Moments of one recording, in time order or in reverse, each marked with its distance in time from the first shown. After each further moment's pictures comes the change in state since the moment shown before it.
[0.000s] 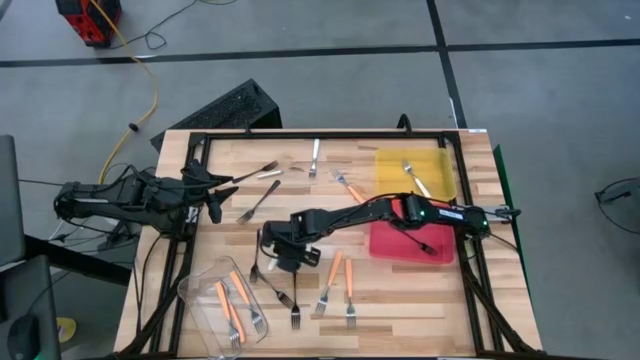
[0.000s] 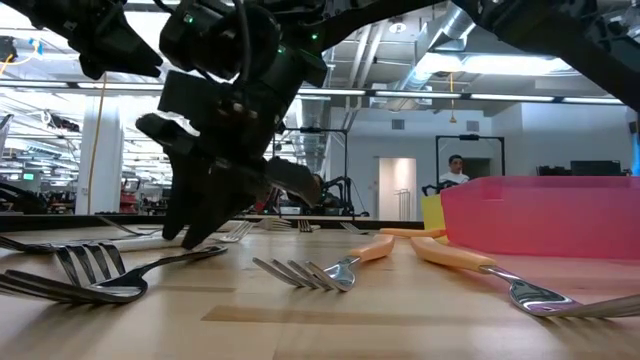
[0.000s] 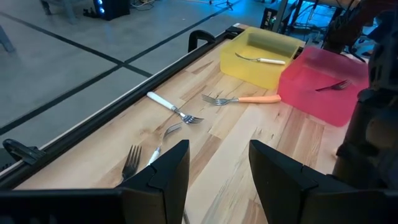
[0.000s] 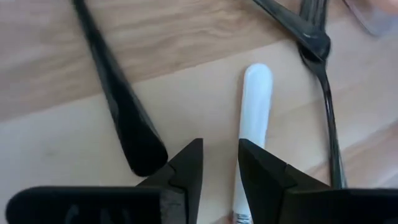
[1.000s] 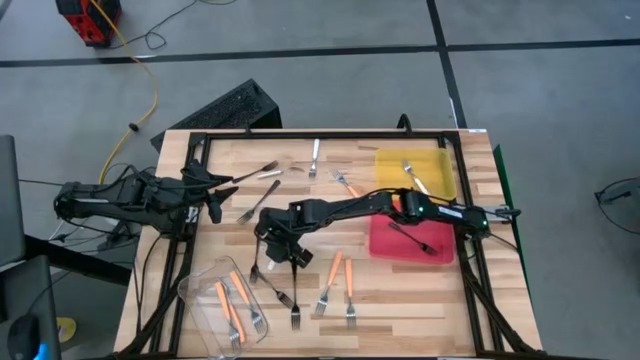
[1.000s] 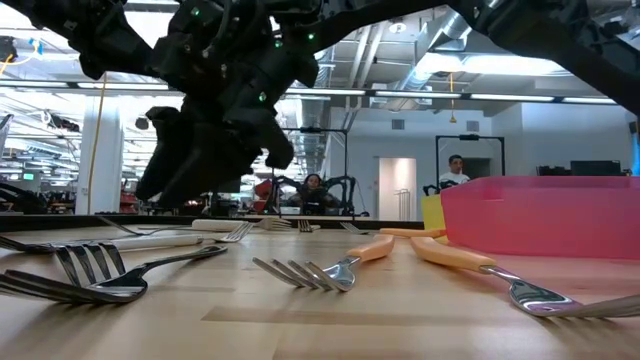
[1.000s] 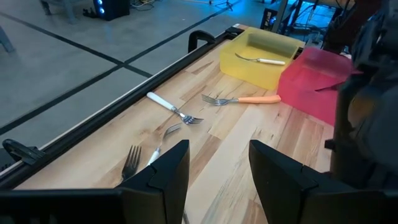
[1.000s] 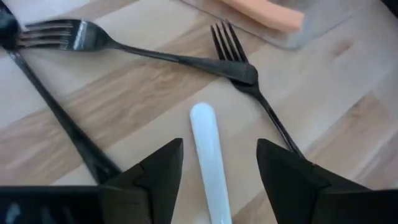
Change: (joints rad) left arm 0.000 0.000 0.000 0.002 0.000 0.000; right arm -0.048 0.000 0.050 0.057 -0.169 0.281
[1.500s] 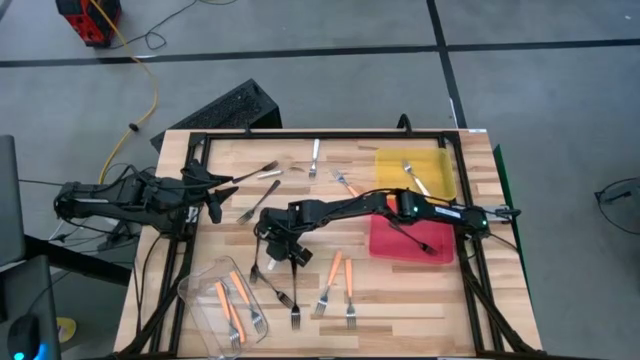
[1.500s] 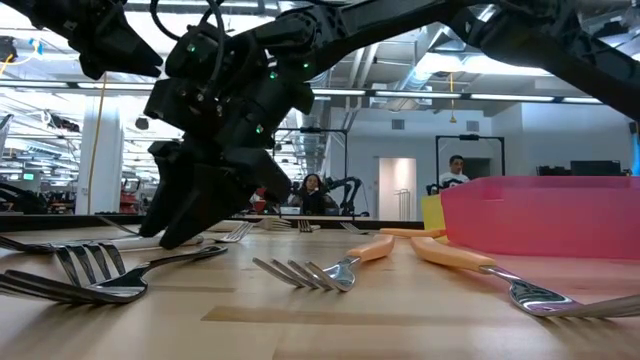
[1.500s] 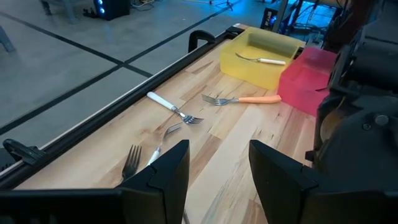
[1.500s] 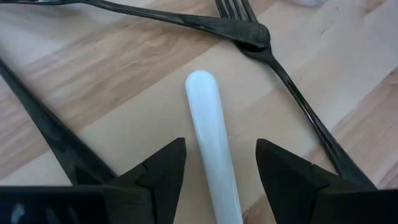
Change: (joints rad) left arm 0.000 0.000 0.000 -0.001 0.000 0.000; right arm -0.015 0.061 0.001 0.016 -0.003 0.014
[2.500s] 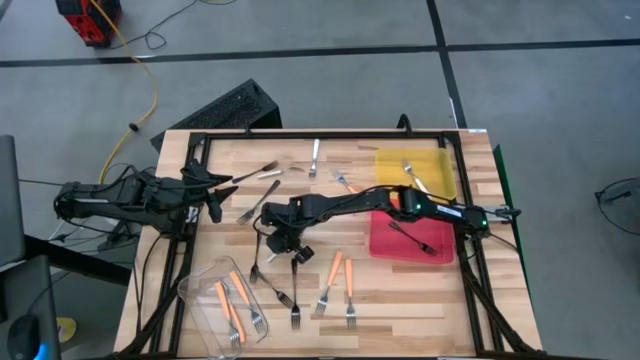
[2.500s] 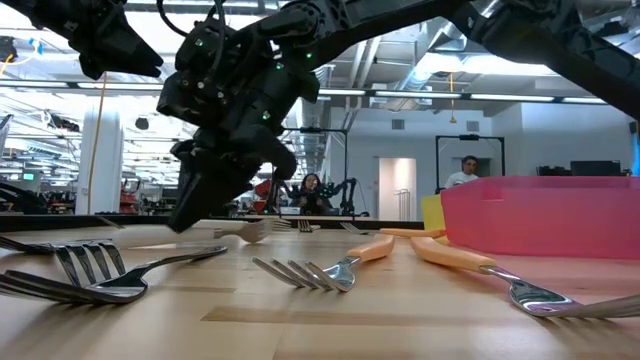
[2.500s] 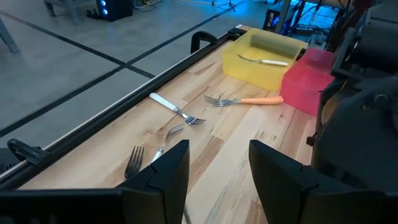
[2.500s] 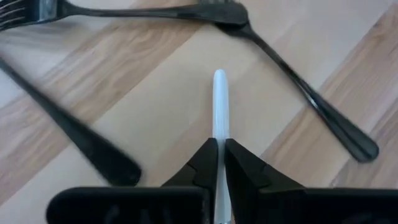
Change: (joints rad) left arm 0.000 0.000 0.000 0.000 -0.011 0.000; right arm -0.021 -0.043 -0.004 -0.075 0.015 0.153
